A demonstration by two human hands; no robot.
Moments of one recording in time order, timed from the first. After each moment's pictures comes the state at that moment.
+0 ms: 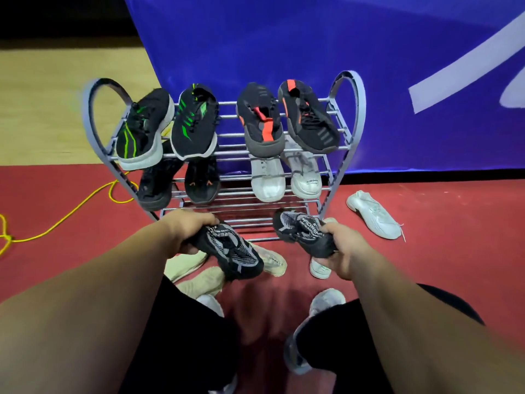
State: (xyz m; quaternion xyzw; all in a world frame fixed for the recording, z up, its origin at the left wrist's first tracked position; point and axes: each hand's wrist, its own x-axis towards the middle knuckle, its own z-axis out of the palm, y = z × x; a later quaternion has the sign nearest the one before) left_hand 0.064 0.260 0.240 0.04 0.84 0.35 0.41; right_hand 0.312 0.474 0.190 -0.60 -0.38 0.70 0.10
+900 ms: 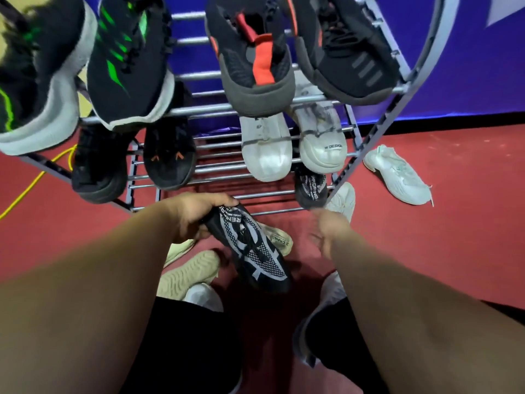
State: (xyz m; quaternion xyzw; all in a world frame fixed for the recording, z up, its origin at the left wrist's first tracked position) left_hand 0.018 0.343 0.132 0.01 0.75 0.30 0.59; right_hand 0.237 0.505 0.076 -0.65 -0.34 0.67 0.07
